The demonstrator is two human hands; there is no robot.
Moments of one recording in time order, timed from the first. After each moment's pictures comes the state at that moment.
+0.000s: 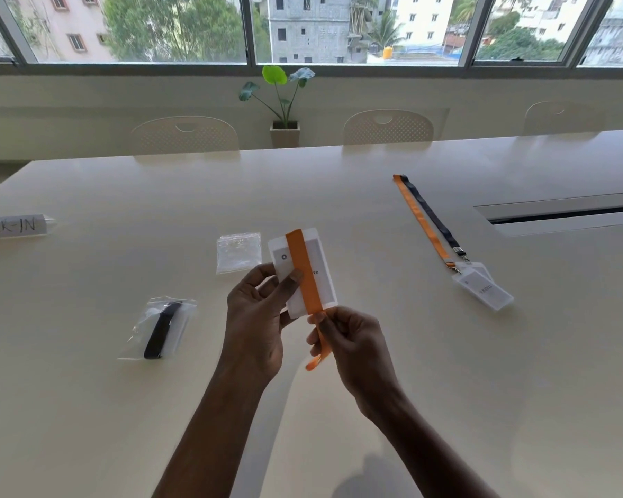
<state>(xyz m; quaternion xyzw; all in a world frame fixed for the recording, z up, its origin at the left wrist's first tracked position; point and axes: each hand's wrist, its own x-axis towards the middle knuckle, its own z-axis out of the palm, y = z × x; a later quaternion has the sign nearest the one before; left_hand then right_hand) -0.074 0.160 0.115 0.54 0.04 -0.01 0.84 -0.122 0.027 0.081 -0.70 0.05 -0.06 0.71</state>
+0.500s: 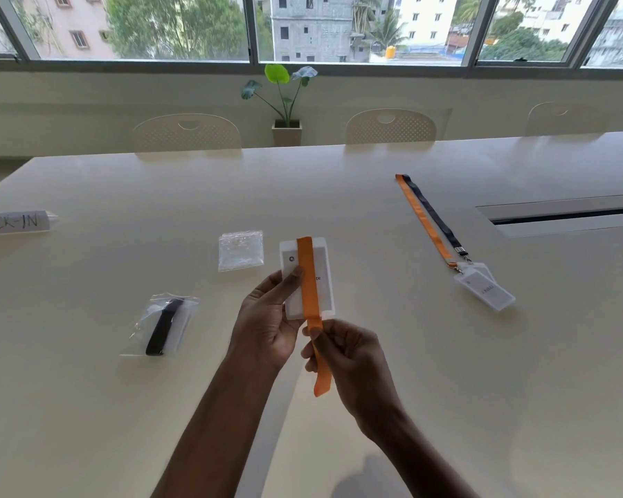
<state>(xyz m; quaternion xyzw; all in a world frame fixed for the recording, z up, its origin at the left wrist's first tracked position) -0.062 0.155 0.108 0.41 0.15 -0.13 0.89 -0.141 0.032 0.076 -0.70 0.04 -0.03 0.71</state>
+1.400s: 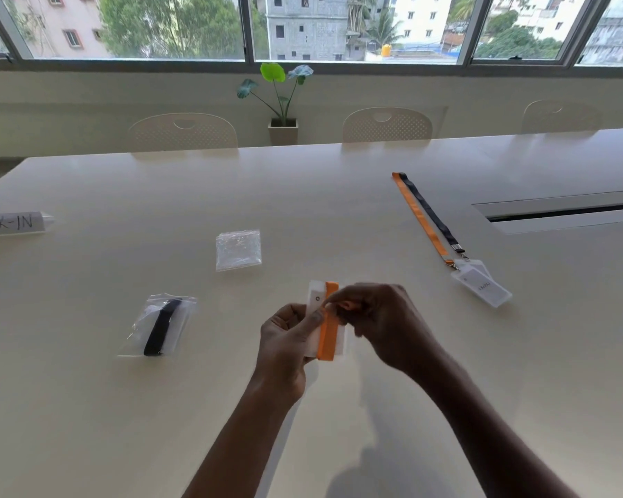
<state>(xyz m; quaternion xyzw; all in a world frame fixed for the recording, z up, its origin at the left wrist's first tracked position) -0.086 0.136 0.062 0.54 0.12 -0.14 0.82 -0.105 -0.026 0.112 -0.89 -0.11 -0.11 0.44</state>
